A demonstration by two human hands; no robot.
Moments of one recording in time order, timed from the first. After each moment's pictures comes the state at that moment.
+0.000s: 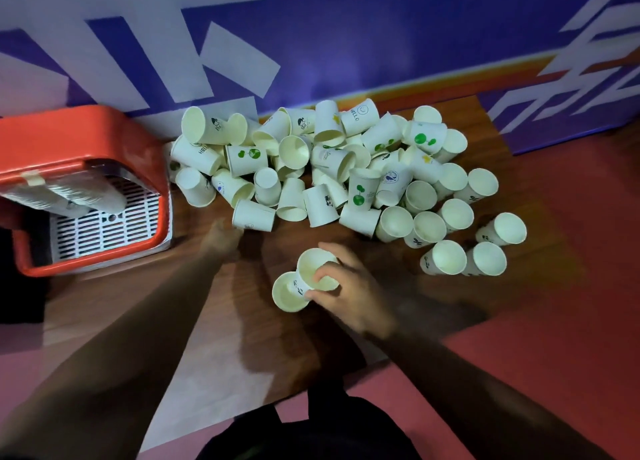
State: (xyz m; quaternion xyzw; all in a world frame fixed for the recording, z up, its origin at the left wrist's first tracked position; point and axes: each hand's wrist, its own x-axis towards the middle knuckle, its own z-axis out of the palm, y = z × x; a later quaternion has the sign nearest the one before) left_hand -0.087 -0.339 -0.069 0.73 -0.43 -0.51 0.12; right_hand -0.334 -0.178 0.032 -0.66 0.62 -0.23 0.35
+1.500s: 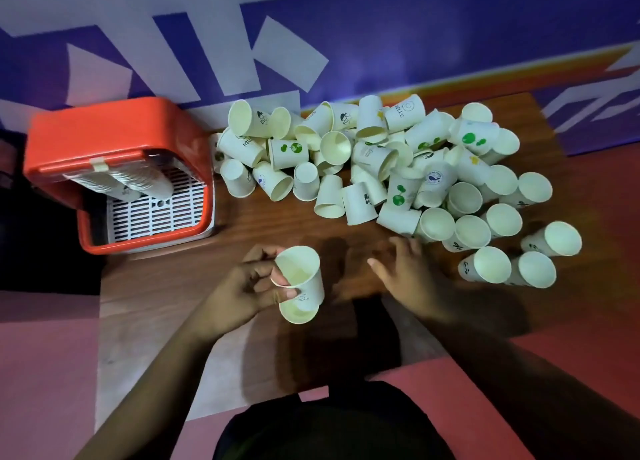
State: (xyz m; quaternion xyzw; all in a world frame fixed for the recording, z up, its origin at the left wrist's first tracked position) left_hand -0.059 -0.215 0.051 0.46 -0.60 -0.61 0.25; right_hand -0.367 -0.205 -0.018 -0.61 0.75 -0.12 0.23
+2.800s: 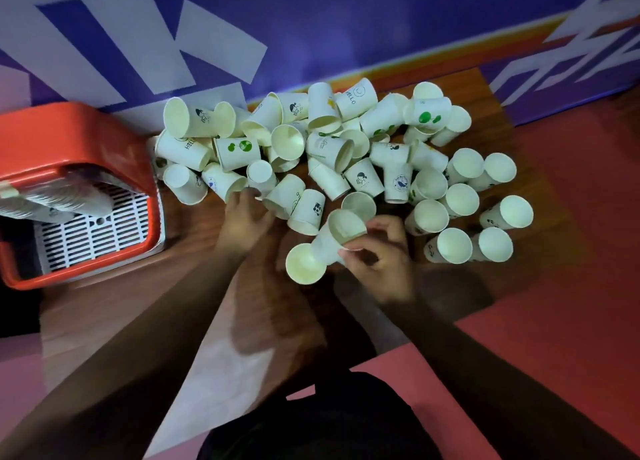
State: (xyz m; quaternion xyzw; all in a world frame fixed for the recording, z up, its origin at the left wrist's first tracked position) left_hand -0.134 -0.339 -0.045 0.63 -0.67 -0.35 0.18; right_hand -0.360 -0.198 0.027 -0.56 0.70 -0.38 0.23
